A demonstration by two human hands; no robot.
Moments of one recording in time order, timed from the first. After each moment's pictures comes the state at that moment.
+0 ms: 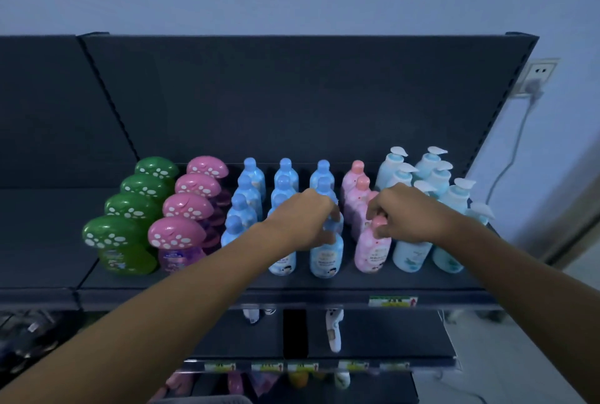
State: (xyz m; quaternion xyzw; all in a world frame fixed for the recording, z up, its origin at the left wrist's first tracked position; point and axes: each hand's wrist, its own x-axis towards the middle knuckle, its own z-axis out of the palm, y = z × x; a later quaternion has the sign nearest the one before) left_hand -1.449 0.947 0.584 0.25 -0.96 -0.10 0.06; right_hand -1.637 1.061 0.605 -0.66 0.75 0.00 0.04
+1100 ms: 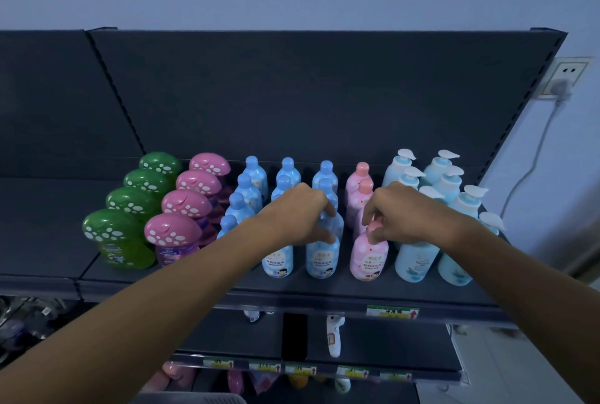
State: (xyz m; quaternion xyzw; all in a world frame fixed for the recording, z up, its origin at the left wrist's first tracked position) left_hand -1.458 0.935 0.584 0.29 -0.95 -0.12 0.06; right_hand -1.646 1.048 0.606 -0.67 0.74 -0.02 0.07
